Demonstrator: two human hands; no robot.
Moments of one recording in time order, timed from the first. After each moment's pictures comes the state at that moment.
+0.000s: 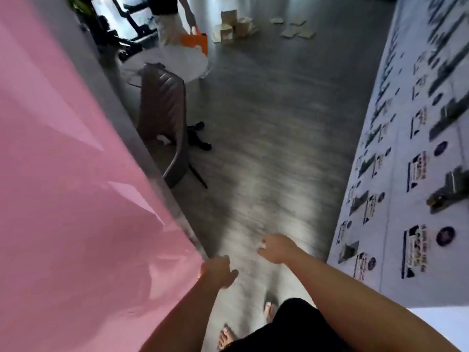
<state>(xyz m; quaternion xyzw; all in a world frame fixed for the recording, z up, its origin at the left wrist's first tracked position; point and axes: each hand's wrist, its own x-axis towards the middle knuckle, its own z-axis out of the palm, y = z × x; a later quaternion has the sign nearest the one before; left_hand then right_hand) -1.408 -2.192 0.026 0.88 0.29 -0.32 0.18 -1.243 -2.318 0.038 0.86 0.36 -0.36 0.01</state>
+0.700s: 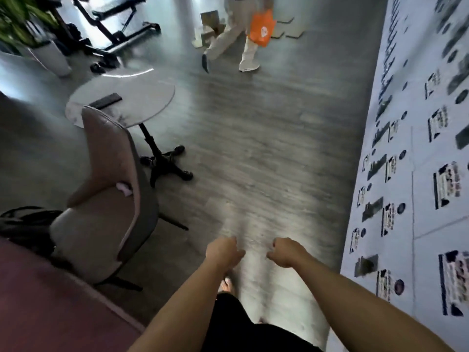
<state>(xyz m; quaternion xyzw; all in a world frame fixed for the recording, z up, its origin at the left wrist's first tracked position) -1.002 -2.061 0.045 0.90 0.26 -0.29 0.17 -0.882 -2.224 0.009 0.88 0.26 -0.39 0.01</state>
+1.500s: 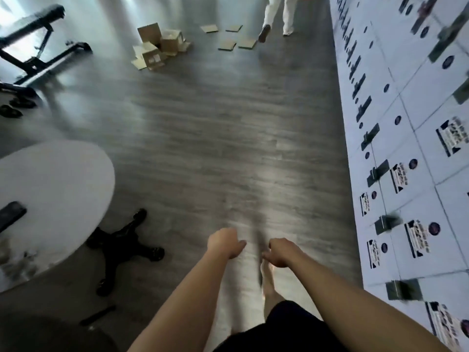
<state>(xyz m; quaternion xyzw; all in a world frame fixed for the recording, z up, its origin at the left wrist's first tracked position) -0.518 -1.784 0.039 0.91 0.19 -0.32 0.18 -0.465 -1.958 0.010 0.90 0.17 -0.41 -0.01</state>
